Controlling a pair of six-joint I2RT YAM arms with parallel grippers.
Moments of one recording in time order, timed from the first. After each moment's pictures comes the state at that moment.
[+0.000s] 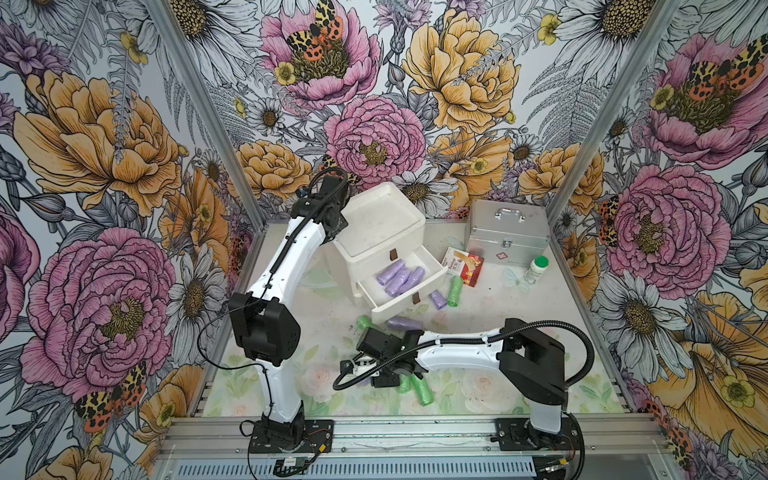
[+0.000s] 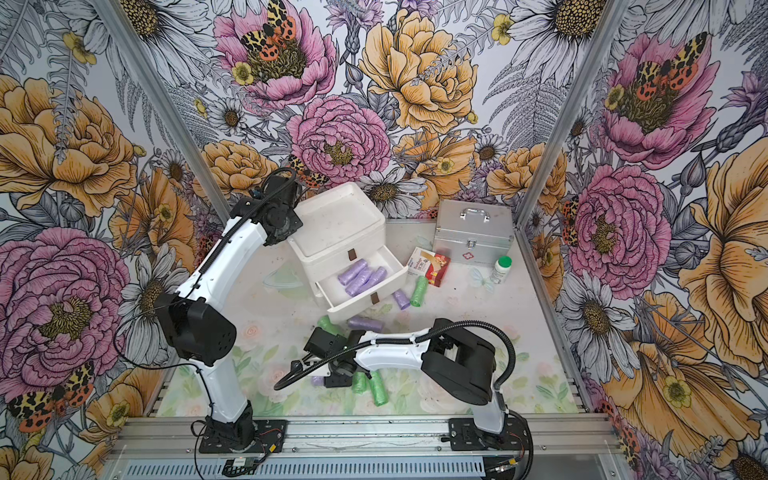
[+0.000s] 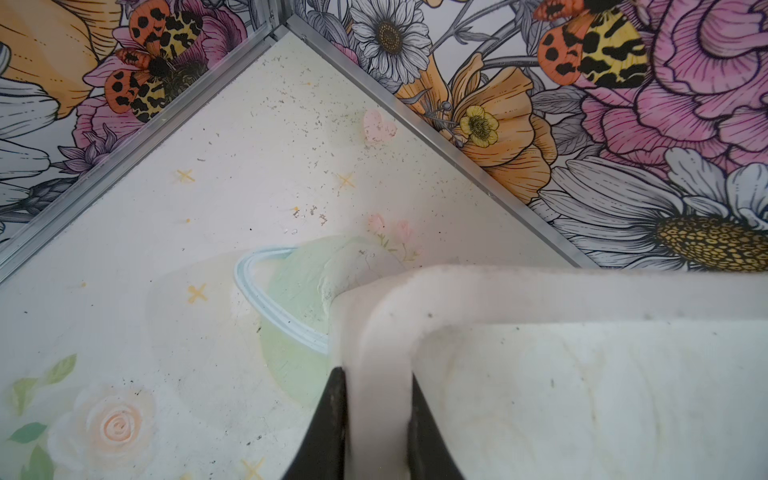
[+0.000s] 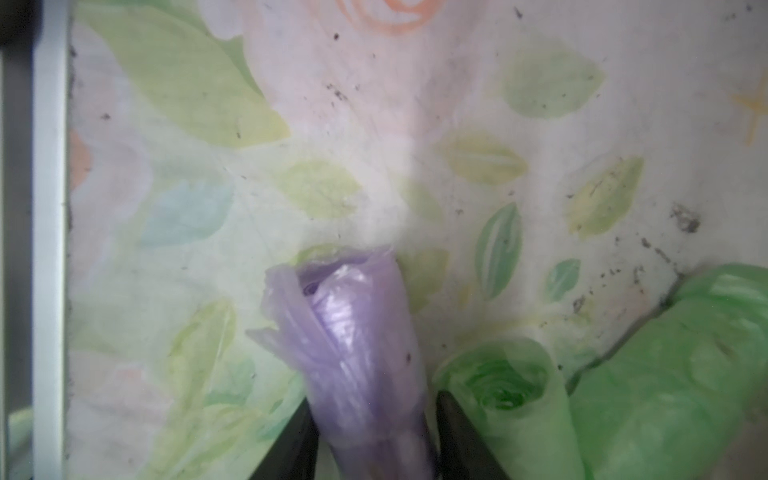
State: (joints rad) left arm -0.29 1.89 1.99 -1.12 -0.42 -0.86; right arm 1.18 1.92 1.25 -0.49 -0.05 -0.48
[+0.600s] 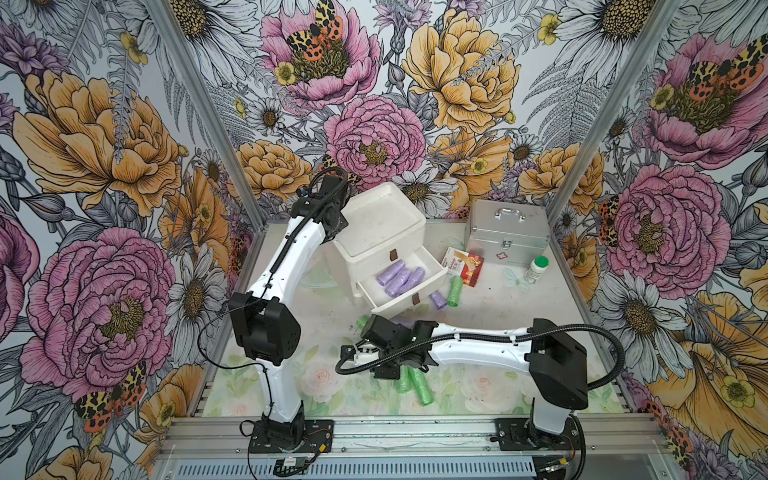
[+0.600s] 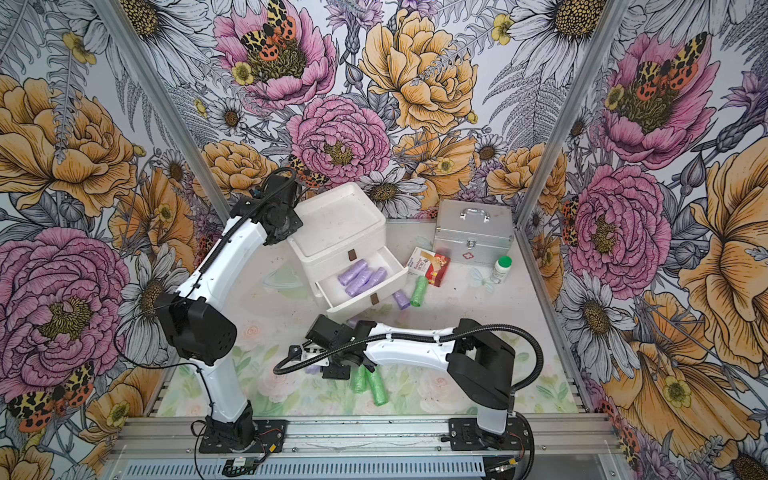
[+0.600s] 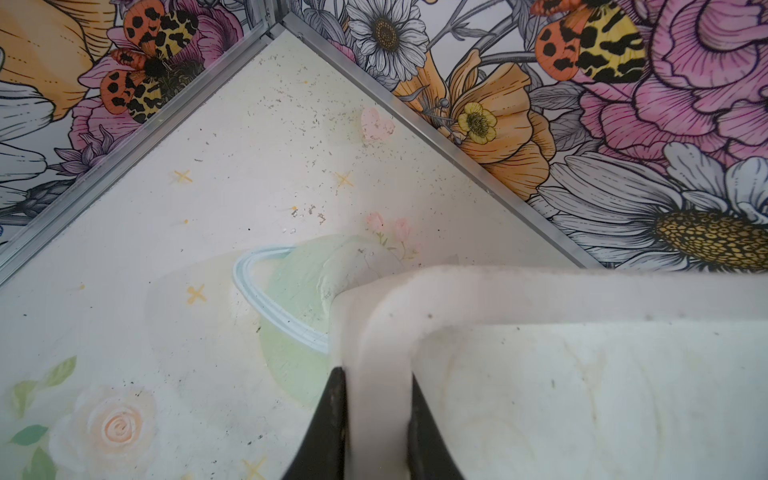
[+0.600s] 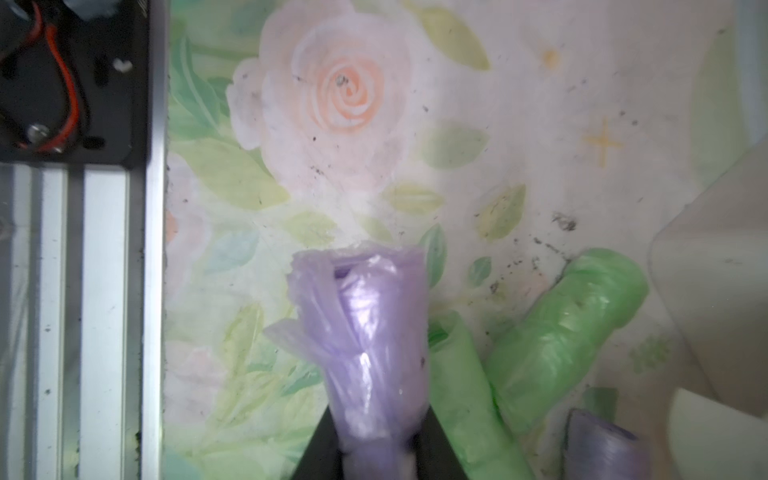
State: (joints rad) left arm -0.28 1.90 2.01 -1.12 -0.41 -0.85; right arm 1.18 1.76 1.28 -0.54 -0.08 -0.39
